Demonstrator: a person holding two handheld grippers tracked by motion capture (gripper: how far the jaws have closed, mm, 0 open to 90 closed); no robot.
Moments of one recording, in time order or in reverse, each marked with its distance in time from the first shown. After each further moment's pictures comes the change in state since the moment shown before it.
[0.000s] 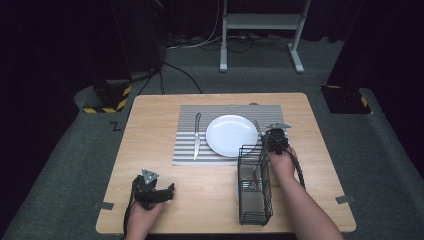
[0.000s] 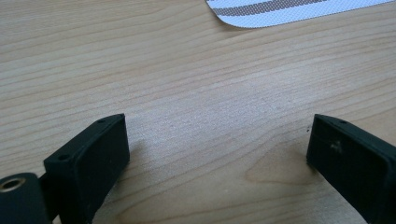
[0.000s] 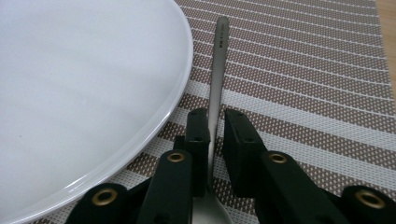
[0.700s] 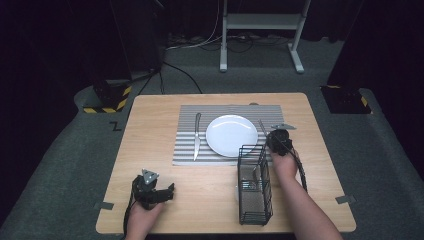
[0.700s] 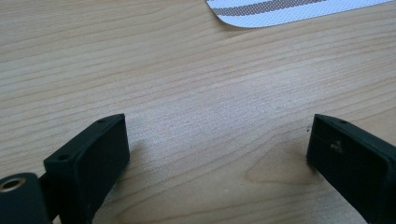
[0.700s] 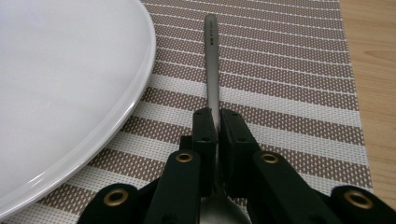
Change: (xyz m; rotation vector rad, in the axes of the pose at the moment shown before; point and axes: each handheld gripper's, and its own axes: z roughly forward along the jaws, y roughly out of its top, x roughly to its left) left arm 0.000 0.000 0.000 0.000 0.000 0.000; right arm -0.010 -0.007 -0.003 -0.007 -0.058 0.068
